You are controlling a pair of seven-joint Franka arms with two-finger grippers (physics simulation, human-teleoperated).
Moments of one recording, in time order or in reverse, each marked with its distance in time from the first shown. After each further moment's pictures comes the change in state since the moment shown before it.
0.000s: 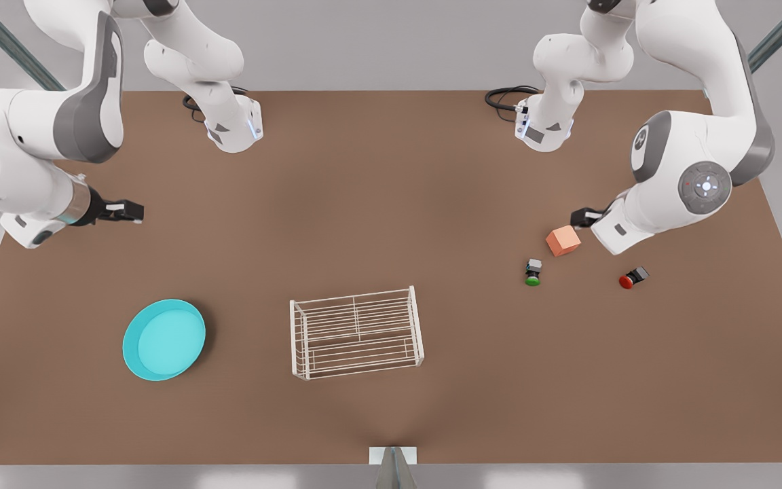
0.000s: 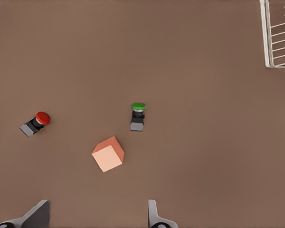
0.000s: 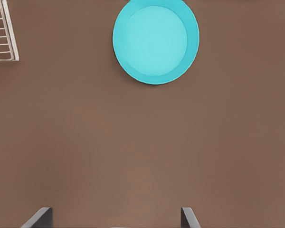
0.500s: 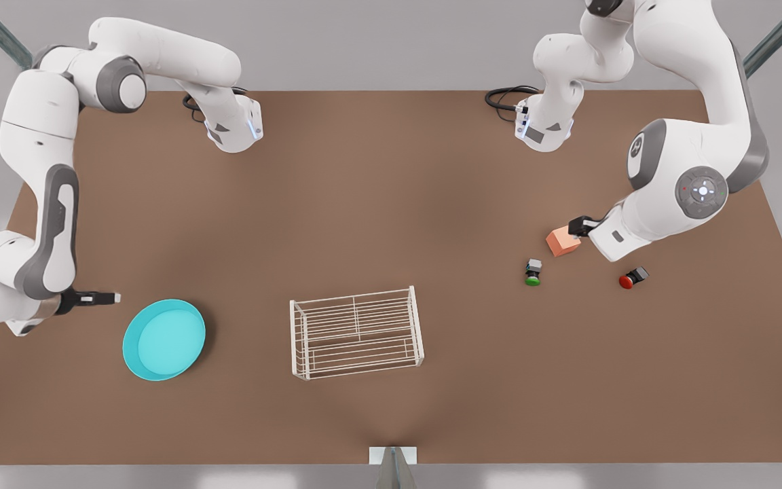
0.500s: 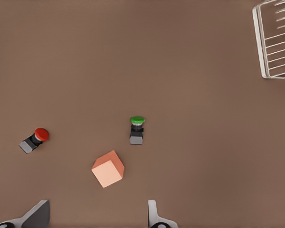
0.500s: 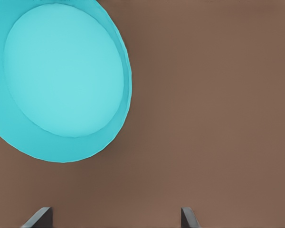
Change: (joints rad) left arm -0.009 0.023 0.008 0.004 -0.001 0.055 0.025; right arm -0.349 0.579 0.002 0.115 0.151 0.378 -0.284
